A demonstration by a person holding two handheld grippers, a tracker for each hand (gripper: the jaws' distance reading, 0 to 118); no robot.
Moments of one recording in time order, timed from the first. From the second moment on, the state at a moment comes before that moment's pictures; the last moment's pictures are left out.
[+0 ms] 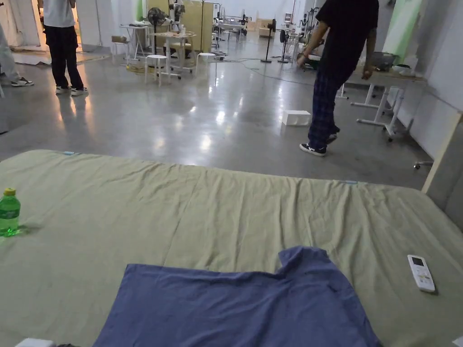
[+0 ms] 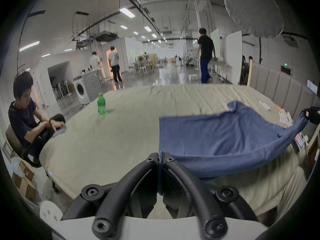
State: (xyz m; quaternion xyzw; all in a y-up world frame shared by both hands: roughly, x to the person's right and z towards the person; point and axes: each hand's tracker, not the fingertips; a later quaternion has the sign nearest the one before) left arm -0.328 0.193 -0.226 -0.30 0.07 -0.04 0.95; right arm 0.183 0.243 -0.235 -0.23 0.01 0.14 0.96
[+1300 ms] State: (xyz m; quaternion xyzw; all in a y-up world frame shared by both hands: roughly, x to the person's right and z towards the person) left arm -0.305 0.191 -0.248 -0.35 0.05 0.04 0.94; right arm 0.162 0.220 -0.248 -0.28 -0.01 0.09 0.96
